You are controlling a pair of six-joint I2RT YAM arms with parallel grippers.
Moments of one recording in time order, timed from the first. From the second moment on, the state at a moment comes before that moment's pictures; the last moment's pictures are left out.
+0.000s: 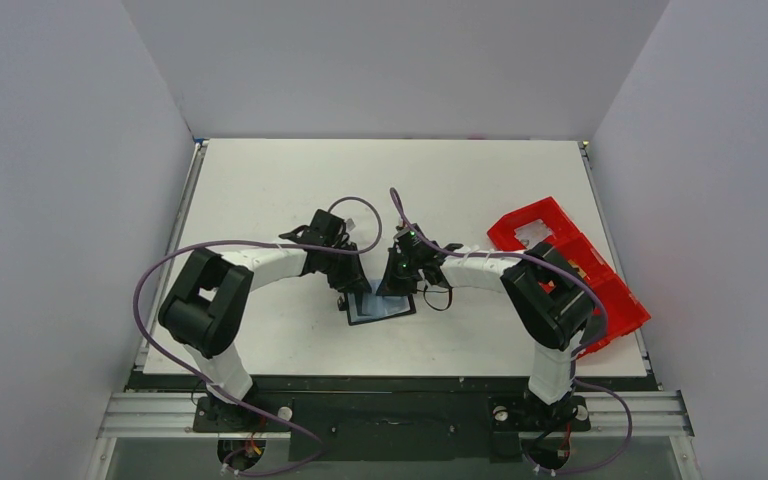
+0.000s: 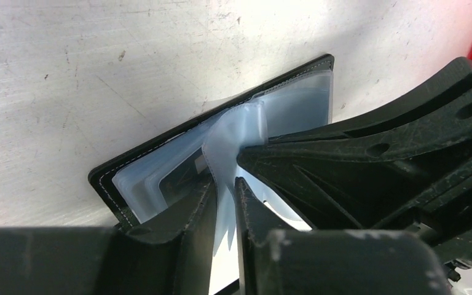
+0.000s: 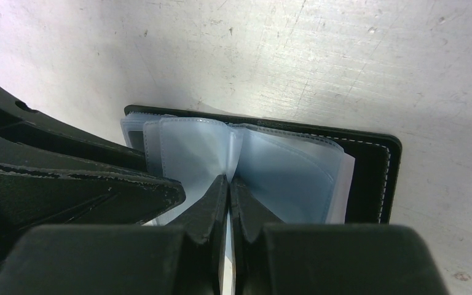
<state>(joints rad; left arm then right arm) -0.51 1.74 0.96 -0.28 0.39 -0.73 0.73 1.86 1.03 -0.11 -0.21 0.84</state>
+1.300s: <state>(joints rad) -0.63 1.80 1.10 -0.24 0.39 -0.79 0.61 1.47 1.05 -0.47 0.06 0.74</state>
